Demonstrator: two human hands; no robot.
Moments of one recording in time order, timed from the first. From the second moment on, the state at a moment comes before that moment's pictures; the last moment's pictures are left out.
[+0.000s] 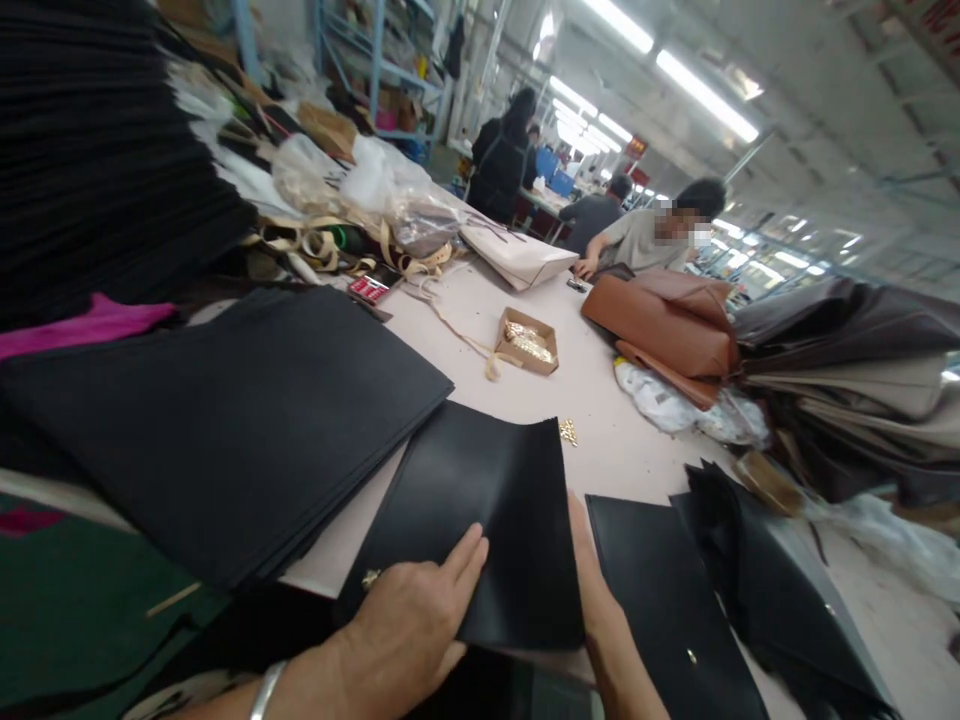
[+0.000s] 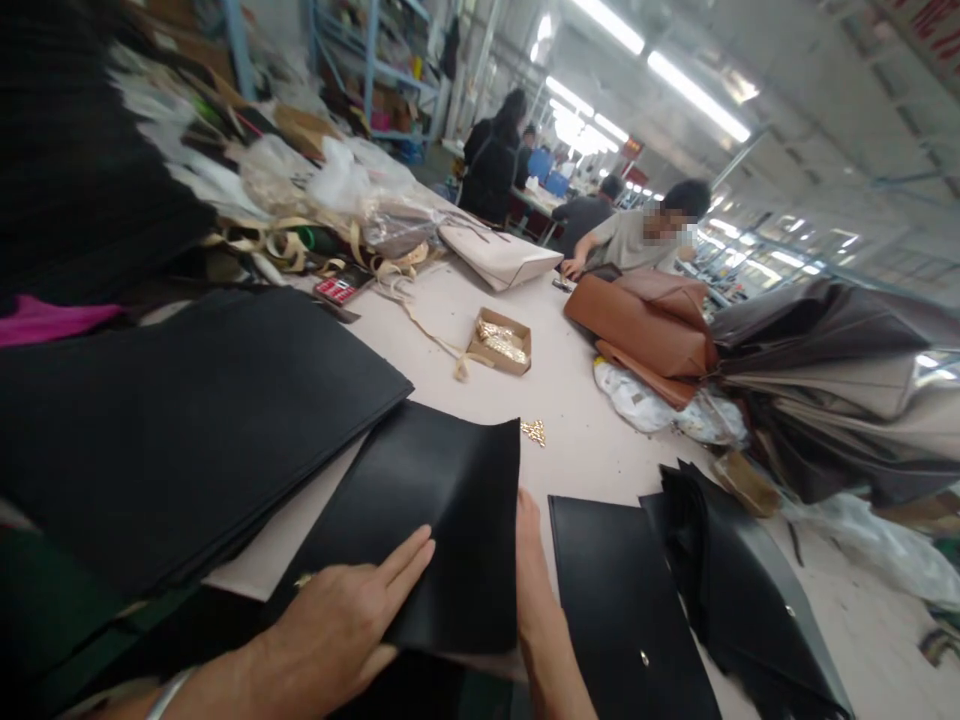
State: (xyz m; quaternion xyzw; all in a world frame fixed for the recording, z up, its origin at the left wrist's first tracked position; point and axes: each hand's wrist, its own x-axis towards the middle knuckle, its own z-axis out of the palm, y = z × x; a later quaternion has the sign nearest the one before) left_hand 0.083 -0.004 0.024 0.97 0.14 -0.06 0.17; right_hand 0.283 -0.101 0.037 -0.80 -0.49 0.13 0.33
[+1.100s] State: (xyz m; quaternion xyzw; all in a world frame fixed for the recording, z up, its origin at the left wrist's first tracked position) left_hand 0.069 -0.008 -0.007 0.99 0.08 0.08 0.13; right_hand 0.313 -0.083 0.028 -0.80 -0.35 0.35 0.36
